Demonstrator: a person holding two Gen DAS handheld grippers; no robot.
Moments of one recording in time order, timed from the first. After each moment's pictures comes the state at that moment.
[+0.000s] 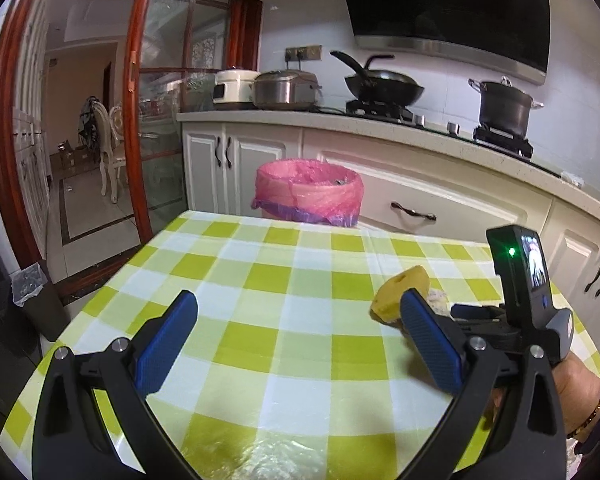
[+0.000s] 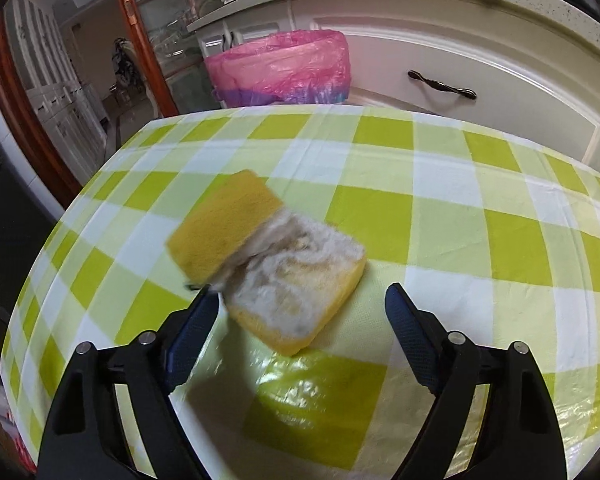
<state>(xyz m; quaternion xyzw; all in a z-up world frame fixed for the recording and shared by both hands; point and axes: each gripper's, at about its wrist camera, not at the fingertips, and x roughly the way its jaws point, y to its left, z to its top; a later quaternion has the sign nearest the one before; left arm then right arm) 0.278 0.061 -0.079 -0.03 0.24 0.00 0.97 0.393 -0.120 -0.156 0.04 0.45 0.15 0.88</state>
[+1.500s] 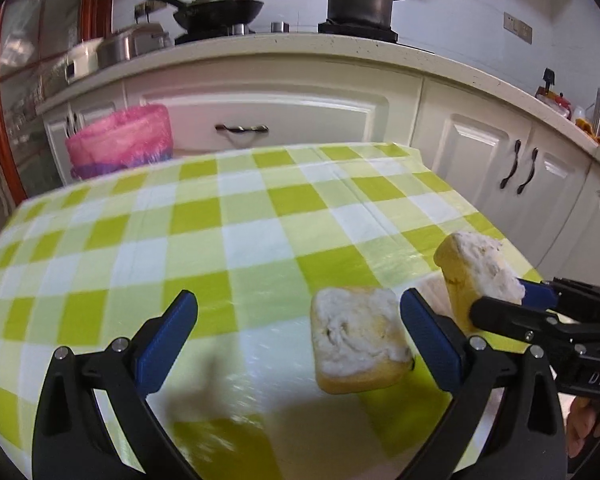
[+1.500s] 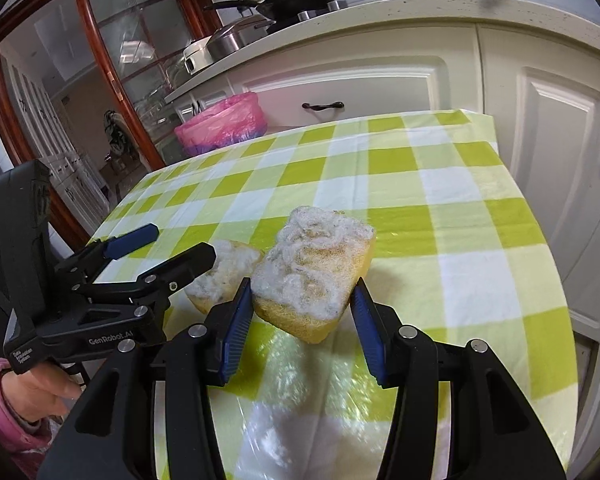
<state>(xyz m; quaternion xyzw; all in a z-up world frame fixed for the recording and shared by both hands) 0.288 -0.151 -0.143 0.04 0.34 -0.20 0.92 0.214 -0.320 -0.130 0.13 0.38 0.12 0.91</state>
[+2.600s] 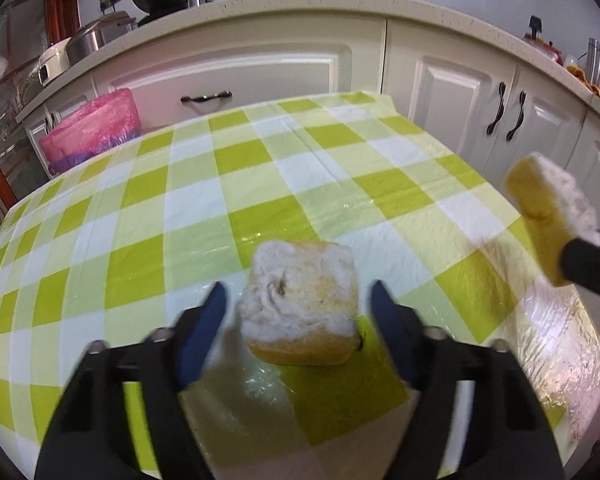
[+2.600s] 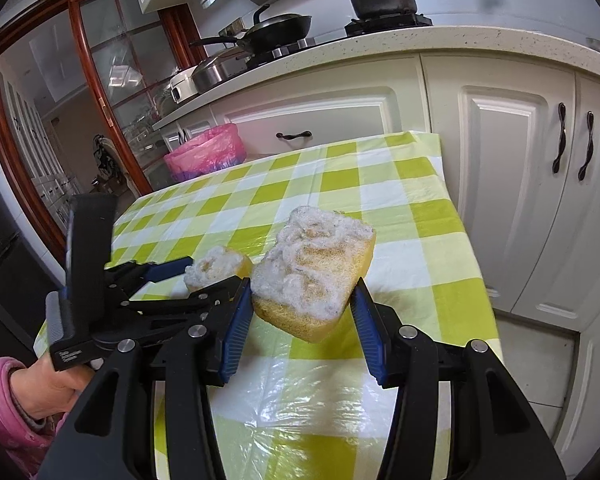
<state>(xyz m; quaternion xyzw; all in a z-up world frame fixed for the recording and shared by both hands) 0.271 -0.205 -0.163 0.11 0.40 -0.20 0.89 0.152 -0.365 -0.108 0.14 0.33 0.08 0.93</state>
